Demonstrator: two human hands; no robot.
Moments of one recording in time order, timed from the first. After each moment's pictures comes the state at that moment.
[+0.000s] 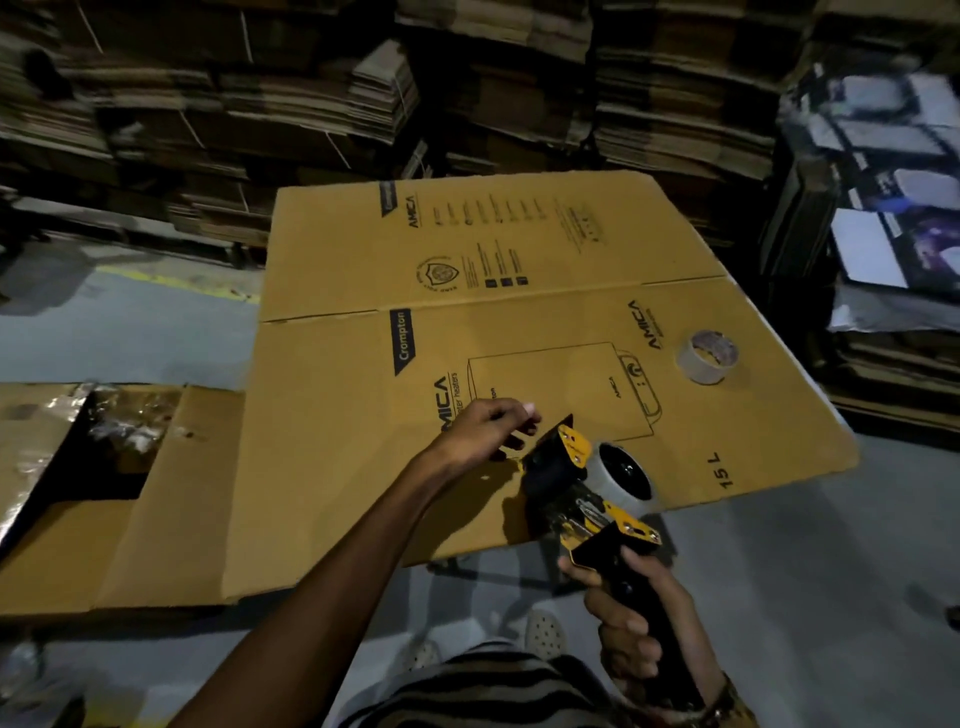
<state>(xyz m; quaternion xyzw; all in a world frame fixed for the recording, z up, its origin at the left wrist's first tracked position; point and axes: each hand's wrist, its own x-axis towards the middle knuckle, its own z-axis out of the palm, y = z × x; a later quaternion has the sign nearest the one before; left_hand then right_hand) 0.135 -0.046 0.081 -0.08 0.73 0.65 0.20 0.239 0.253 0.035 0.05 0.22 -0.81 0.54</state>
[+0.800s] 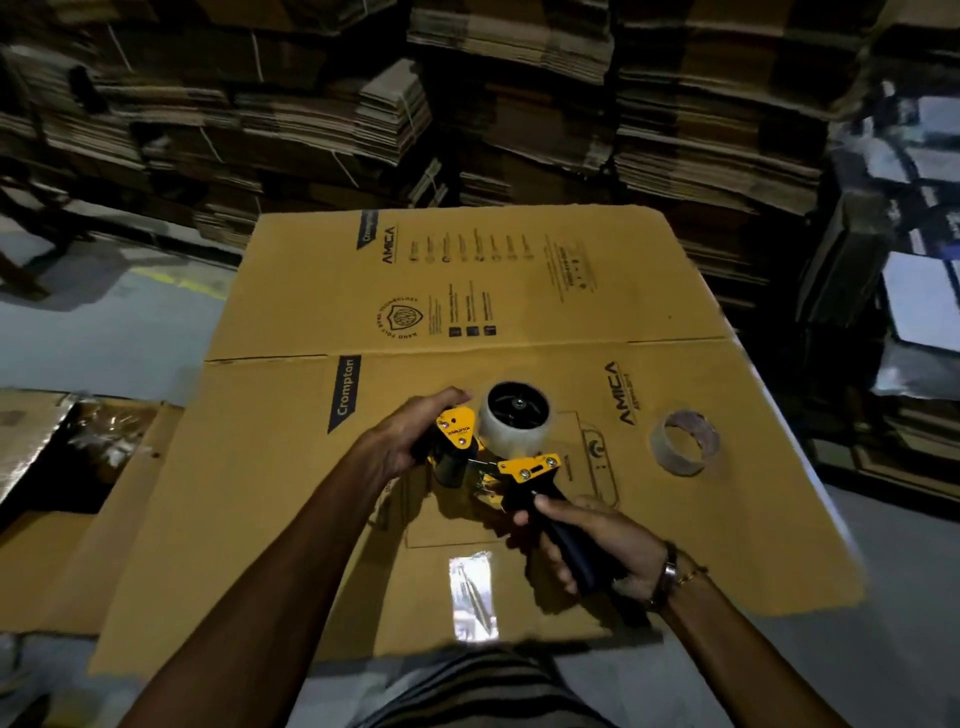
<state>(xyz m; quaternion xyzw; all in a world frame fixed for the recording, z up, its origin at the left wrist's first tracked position) -0.010 -0.024 0.079 -0.32 0.56 0.74 0.20 -0.002 0.240 0.077 0.01 0.57 -0.59 0.57</state>
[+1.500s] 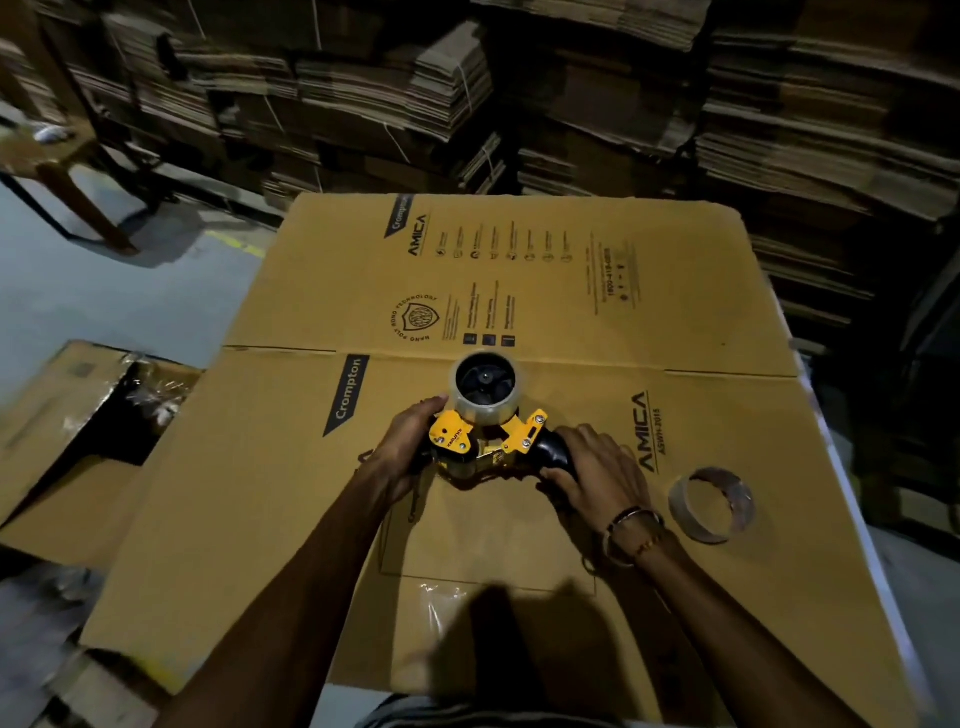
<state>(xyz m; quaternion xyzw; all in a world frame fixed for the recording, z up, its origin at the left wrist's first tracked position) -0.046 -0.016 0.030 -0.42 0.52 0.74 0.03 -0.130 0.214 0.018 -0.32 0.93 -0.13 0.12</state>
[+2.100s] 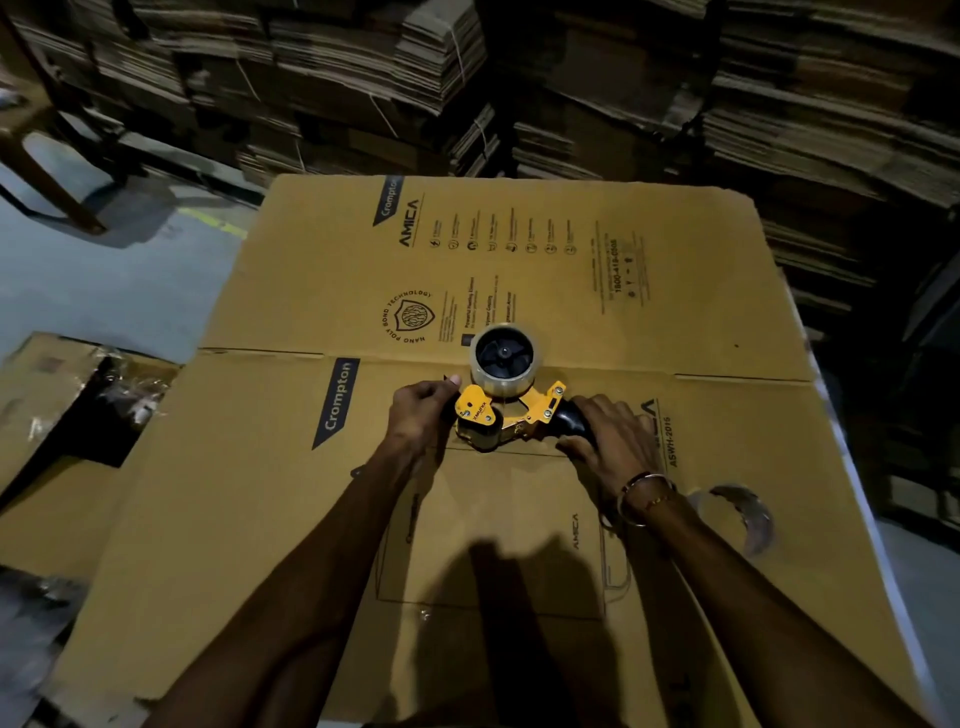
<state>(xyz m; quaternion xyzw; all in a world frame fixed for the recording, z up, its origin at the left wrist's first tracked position) -0.099 -0.041 -0.005 -0.43 0.61 0.66 -0.05 -0.194 0.198 -0.007 -0.30 0.94 -0.11 0.12</state>
